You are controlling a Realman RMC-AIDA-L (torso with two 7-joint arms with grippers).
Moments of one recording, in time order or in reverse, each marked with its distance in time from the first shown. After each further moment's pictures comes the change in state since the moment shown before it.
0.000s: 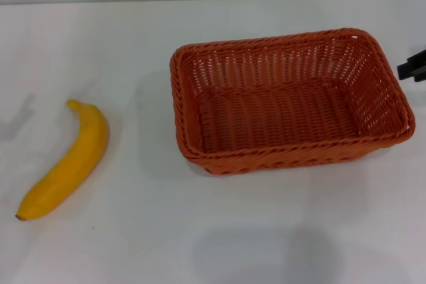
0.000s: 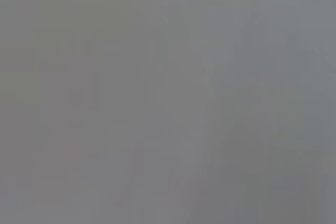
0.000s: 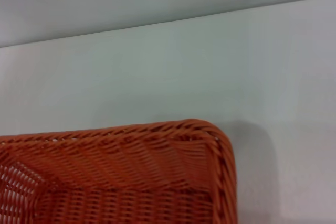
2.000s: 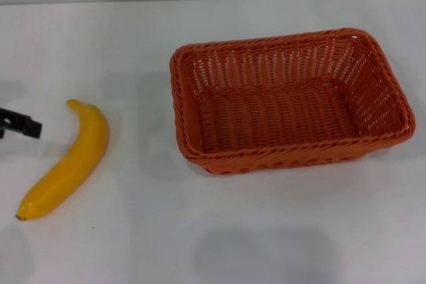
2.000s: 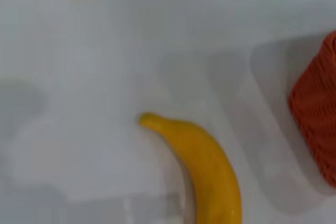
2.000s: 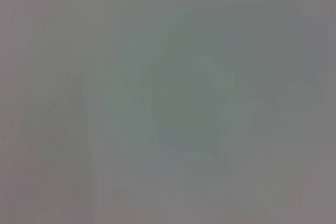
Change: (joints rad) left arm -0.440 0.145 0.131 -0.628 1.411 -0.404 -1.445; right arm -0.323 0.100 0.355 0.428 0.977 -0.322 -1.575
